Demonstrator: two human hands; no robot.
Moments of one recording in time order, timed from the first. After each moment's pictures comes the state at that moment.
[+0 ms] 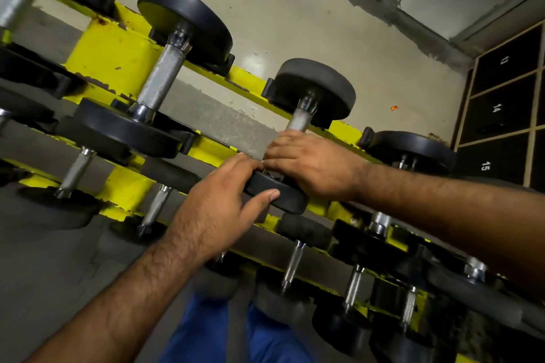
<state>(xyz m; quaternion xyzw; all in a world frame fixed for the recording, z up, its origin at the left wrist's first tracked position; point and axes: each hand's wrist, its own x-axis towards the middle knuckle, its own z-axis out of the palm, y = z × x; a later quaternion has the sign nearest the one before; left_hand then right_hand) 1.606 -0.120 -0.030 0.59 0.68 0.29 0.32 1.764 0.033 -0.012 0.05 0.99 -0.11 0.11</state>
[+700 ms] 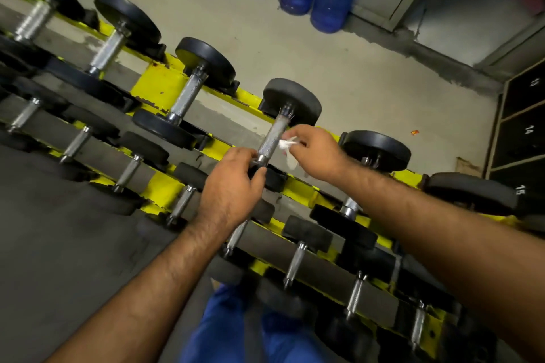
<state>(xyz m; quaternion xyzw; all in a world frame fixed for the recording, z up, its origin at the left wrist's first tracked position) 1.675 -0.133 0.031 0.49 0.80 0.27 0.22 1.805 0.006 0.028 0.49 0.75 -0.44 -0.07</state>
